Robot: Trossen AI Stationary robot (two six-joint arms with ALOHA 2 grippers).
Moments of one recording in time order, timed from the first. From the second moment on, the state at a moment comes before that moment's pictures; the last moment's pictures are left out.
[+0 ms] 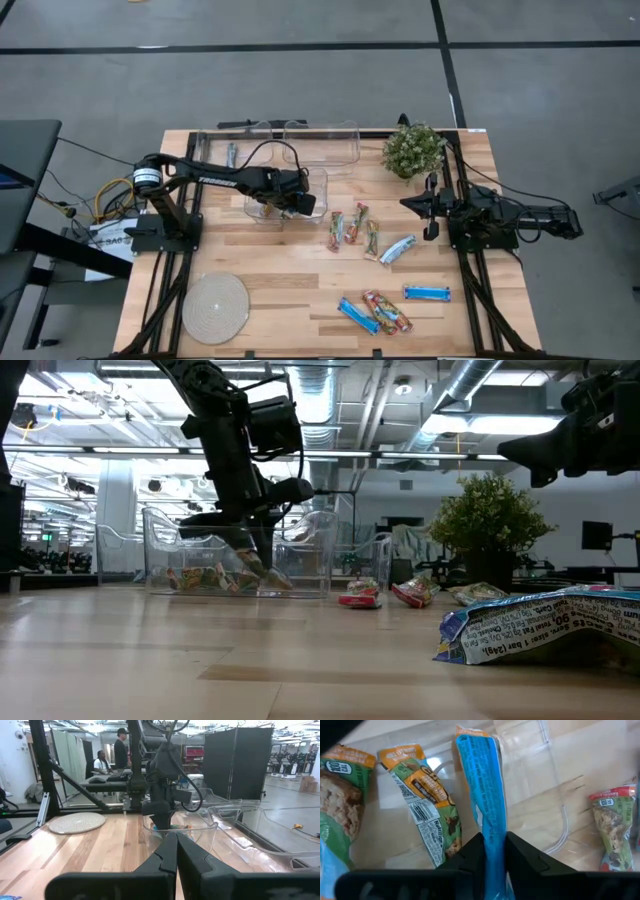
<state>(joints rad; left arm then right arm) 0.21 1.72 1.04 -0.48 -0.05 -1.03 -0.05 0.01 0.00 0.03 0.05 -0.04</state>
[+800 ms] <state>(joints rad) 0.21 1.71 1.13 -0.46 -0.03 -0.76 -0.05 0.01 0.00 0.03 0.05 -0.04</state>
